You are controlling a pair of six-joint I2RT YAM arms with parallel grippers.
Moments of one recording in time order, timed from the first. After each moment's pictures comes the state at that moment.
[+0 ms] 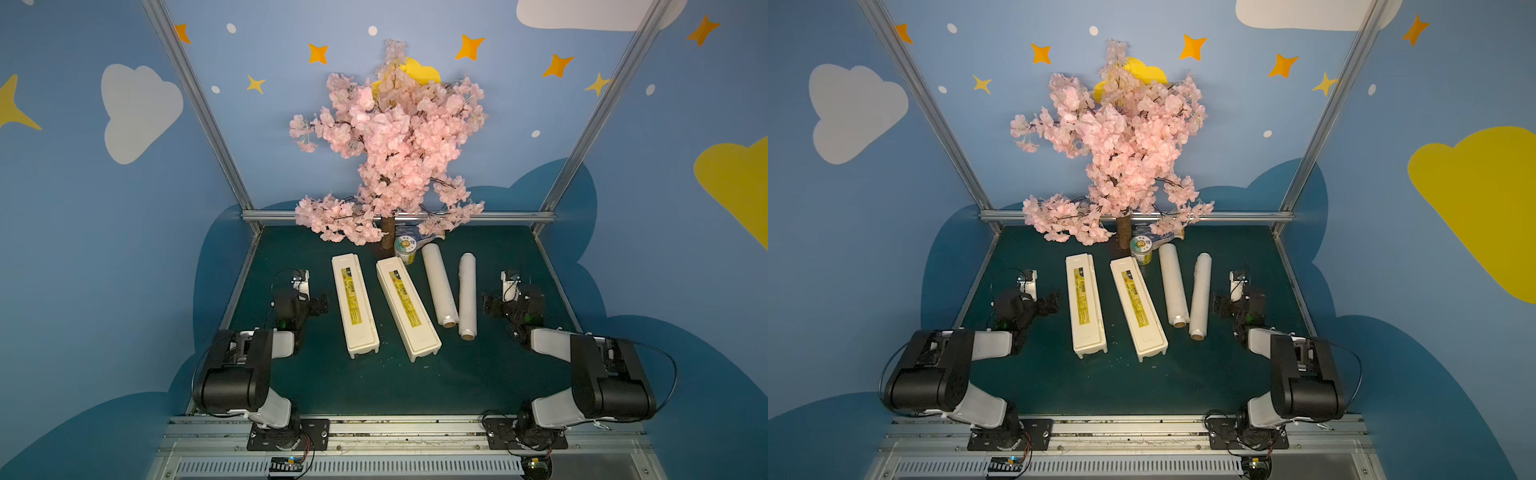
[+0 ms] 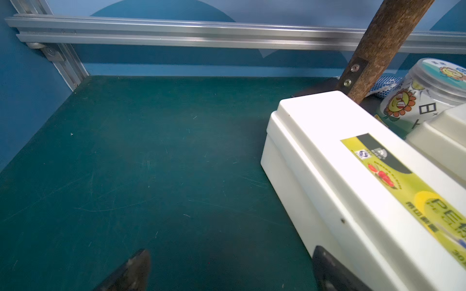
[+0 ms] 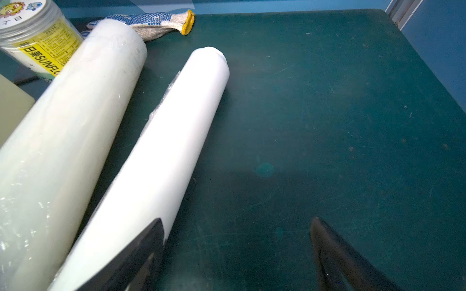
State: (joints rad) left arm 0.03 1.54 0.41 0.71 0.10 -0.01; right arm 0.01 1.48 0.47 0.47 -0.15 -0.04
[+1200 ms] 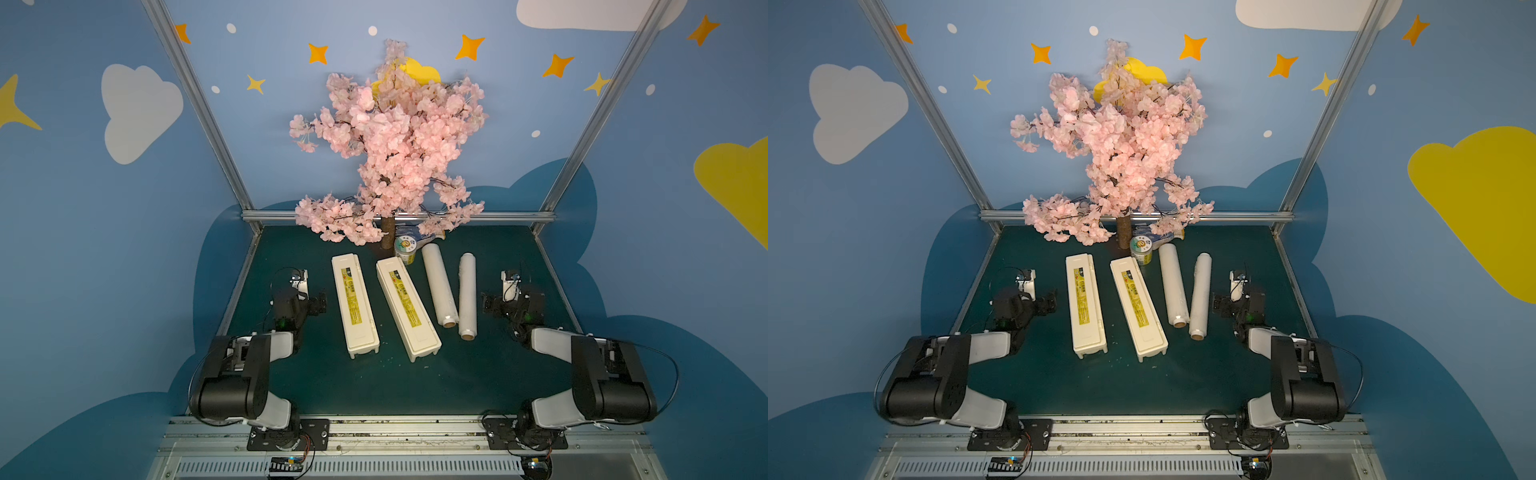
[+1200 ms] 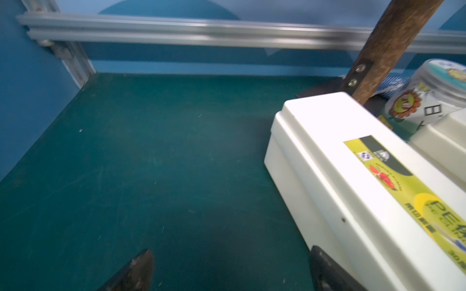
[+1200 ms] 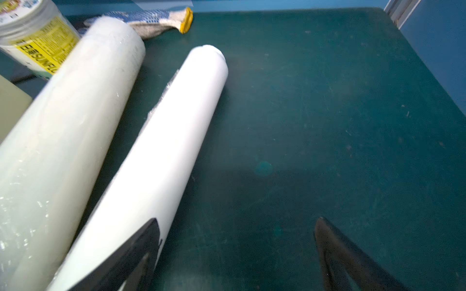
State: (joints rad) left arm 0.03 1.44 0.45 0.54 0.06 -0.03; right arm 0.01 1.45 0.51 0.37 -0.13 -0.03
